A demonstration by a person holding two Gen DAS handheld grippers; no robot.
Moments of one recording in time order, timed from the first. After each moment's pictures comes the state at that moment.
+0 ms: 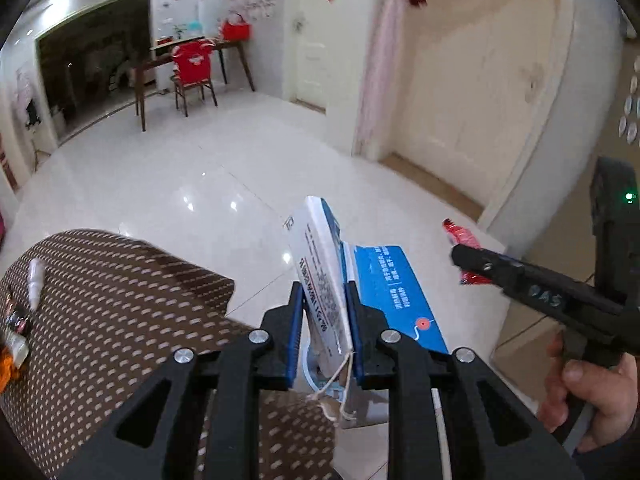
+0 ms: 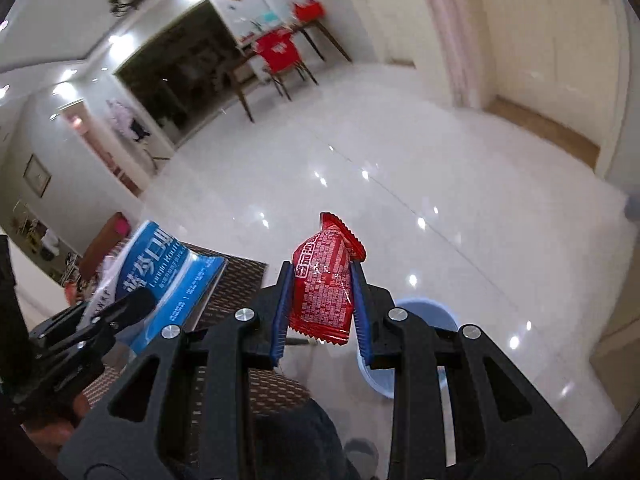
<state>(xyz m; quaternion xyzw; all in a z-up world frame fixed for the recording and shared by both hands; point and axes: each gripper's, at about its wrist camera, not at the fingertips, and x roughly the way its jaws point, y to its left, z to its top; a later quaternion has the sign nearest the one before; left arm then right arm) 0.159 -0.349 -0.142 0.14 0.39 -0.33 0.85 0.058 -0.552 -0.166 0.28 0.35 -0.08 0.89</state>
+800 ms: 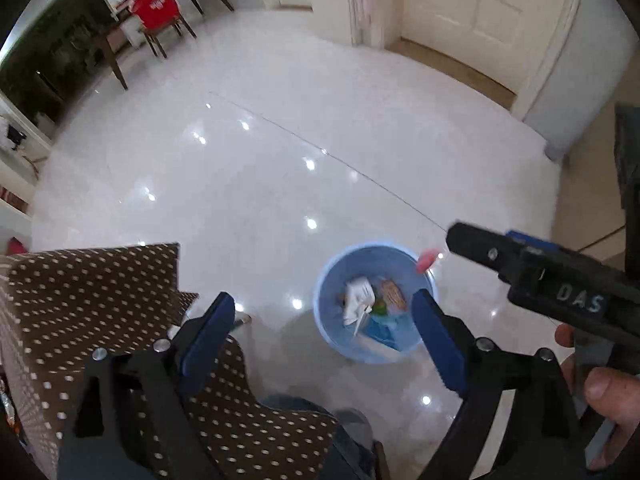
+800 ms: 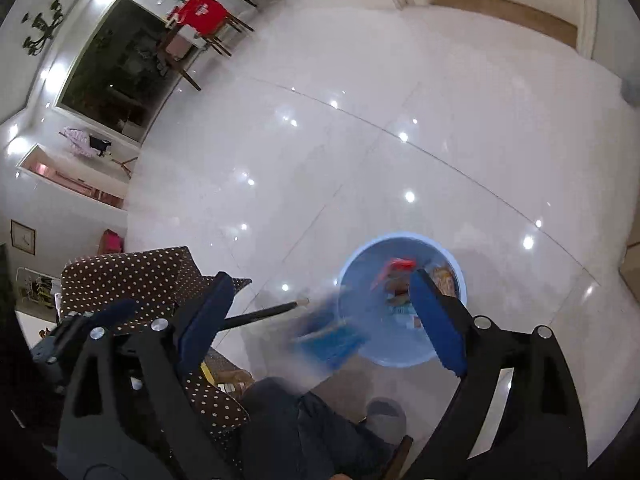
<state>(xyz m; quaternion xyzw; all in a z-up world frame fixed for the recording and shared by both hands) 0.198 -0.462 -0.263 0.27 0.50 -0.28 0.77 0.091 -0.634 -0.293 0.40 0.44 -0.11 0.80</state>
